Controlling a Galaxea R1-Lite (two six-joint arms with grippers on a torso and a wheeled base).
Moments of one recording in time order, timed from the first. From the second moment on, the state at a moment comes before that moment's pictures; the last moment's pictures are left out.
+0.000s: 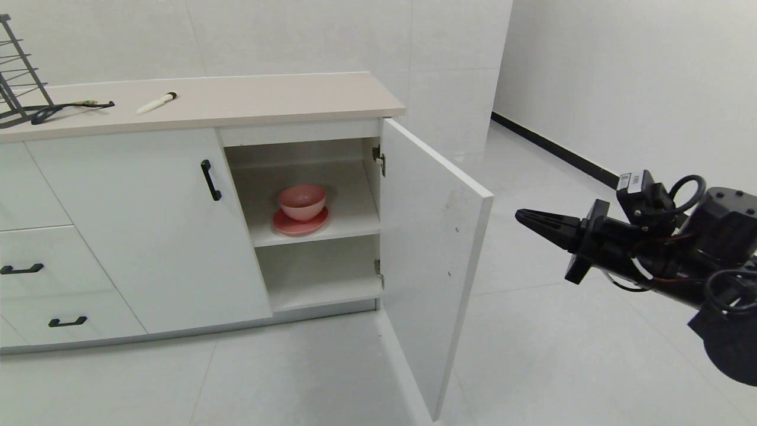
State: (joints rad) left arm 0.00 0.00 0.00 0.00 0.02 -0.03; right arm 0.17 1.86 -0.50 -1.40 0.76 -0.20
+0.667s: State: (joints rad) left arm 0.00 0.00 0.00 0.00 0.02 -0.03; right arm 0.24 2.00 -0.61 -1.41 0.83 -0.20
